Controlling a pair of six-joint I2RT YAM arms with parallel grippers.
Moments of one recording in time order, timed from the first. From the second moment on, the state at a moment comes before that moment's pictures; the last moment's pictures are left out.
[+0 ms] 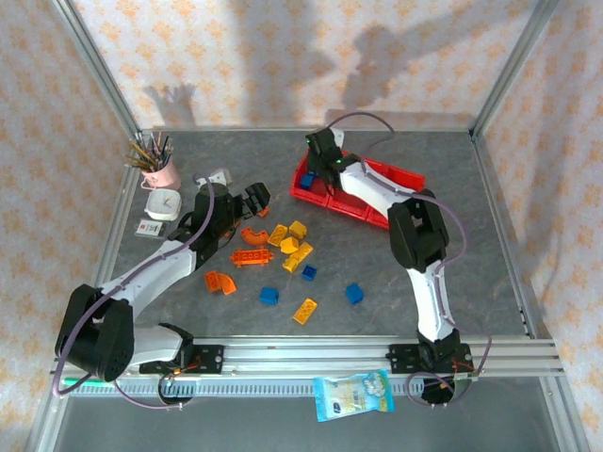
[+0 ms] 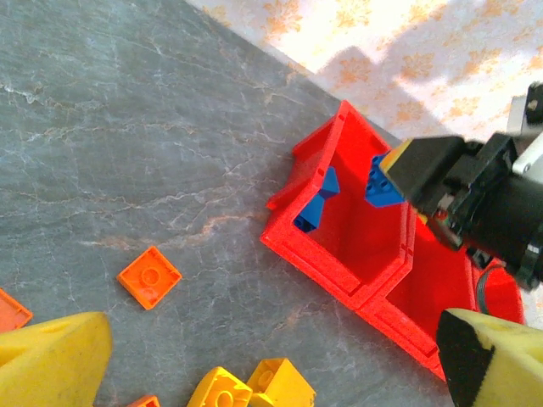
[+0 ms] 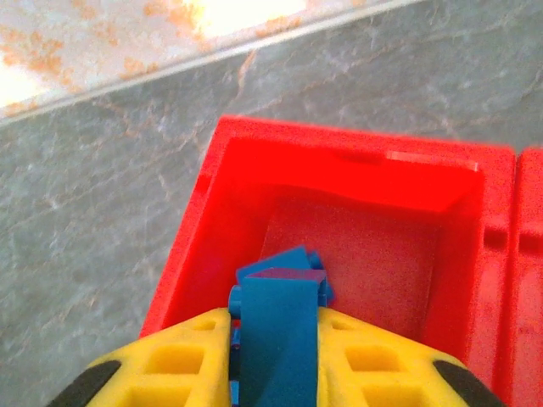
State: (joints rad) left arm -0.33 1.27 0.73 0.08 -0.02 -0.75; right arm 0.53 2.20 1.82 -0.37 0.28 0.61
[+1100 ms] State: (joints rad) left arm -0.51 1.15 0.63 0.03 0.04 -0.76; right arm 0.64 1.49 1.03 -0.45 0.22 0.59
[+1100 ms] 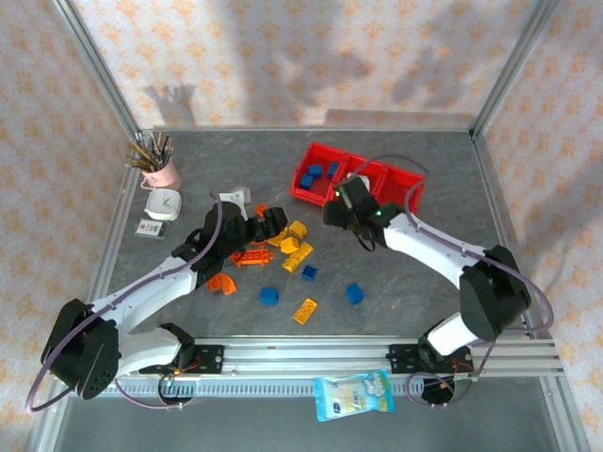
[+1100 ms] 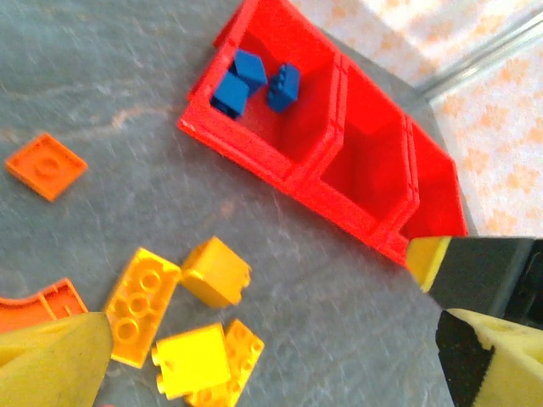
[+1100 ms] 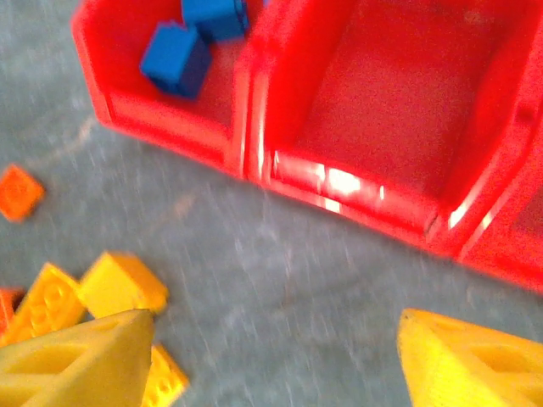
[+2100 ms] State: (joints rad) left arm -0.62 1.05 0.50 0.04 -0.08 -0.92; right arm 0.96 1.34 0.63 -0.51 0.13 0.91
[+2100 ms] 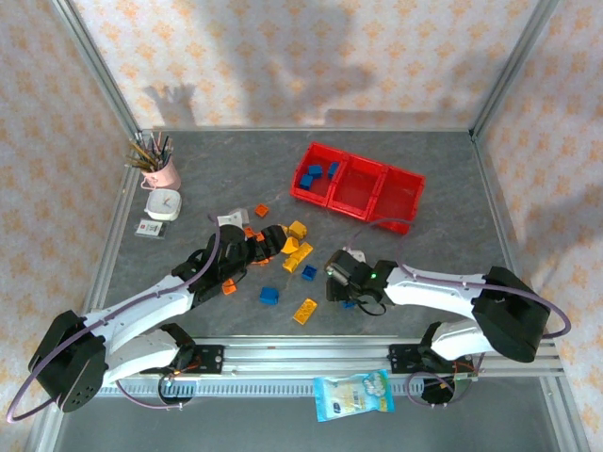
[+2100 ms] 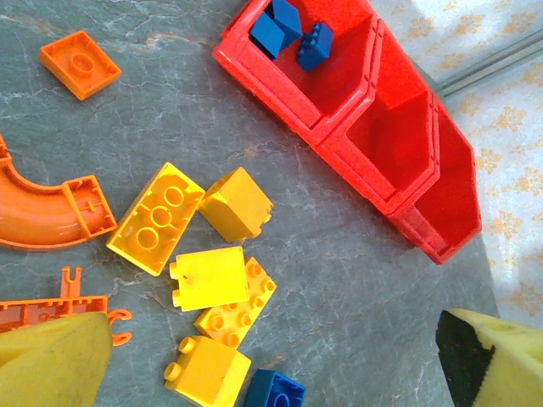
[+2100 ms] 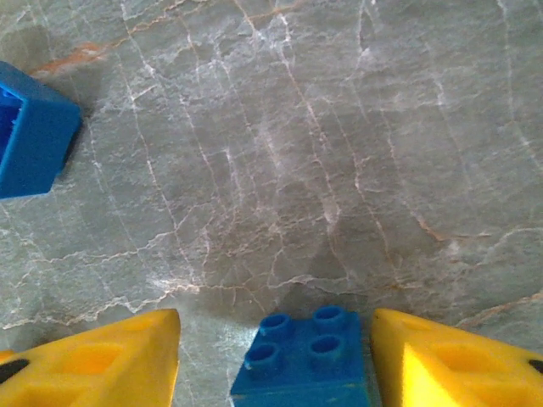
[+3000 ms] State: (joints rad) left arm -0.60 1.03 0.54 0.02 -0.11 -0.87; right arm 0.85 1.37 0.93 -0.55 0.24 0.79
